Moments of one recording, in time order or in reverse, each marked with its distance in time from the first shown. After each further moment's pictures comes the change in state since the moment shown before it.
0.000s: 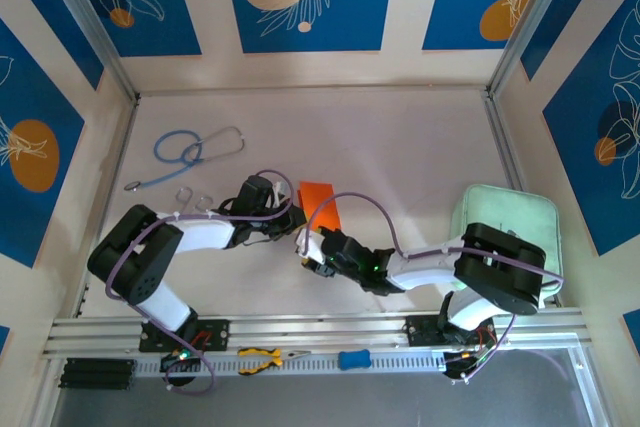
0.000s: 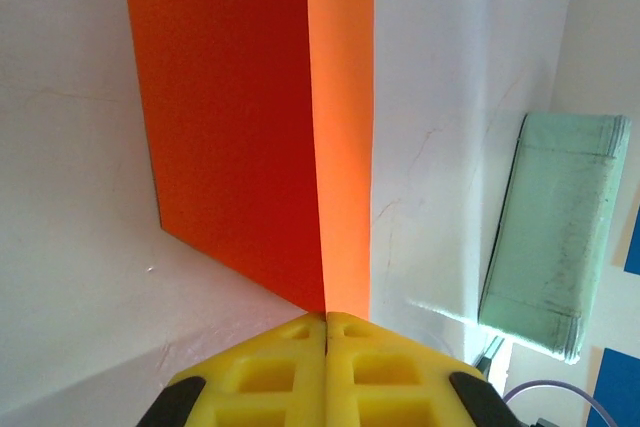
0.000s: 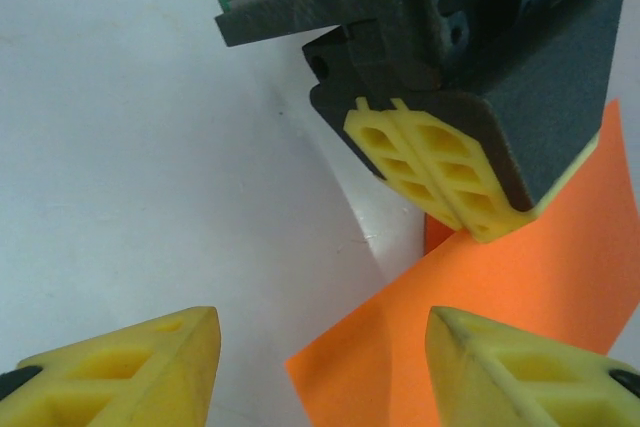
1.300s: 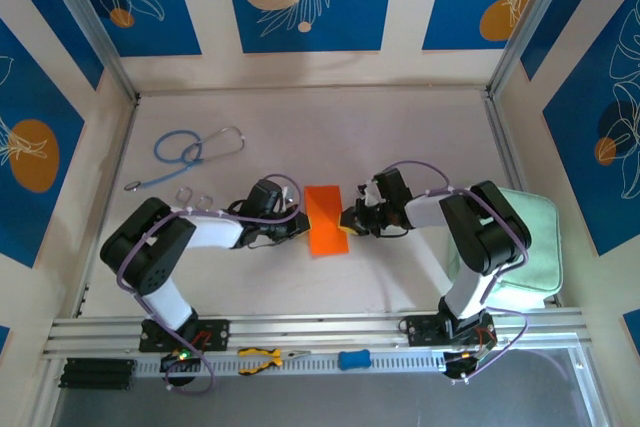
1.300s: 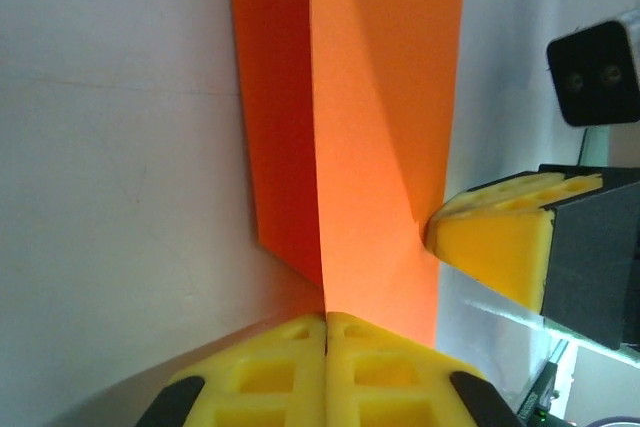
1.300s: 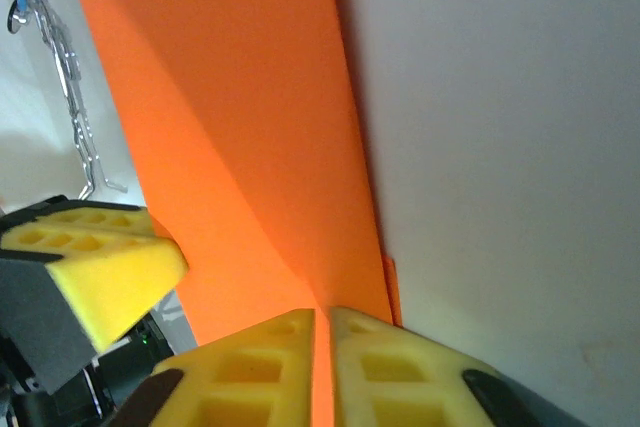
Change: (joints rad) left arm -0.044 0.071 0.022 -0.016 -0.059 0.069; right arm -0.730 0.216 0.170 -0.307 -1.015 1.051
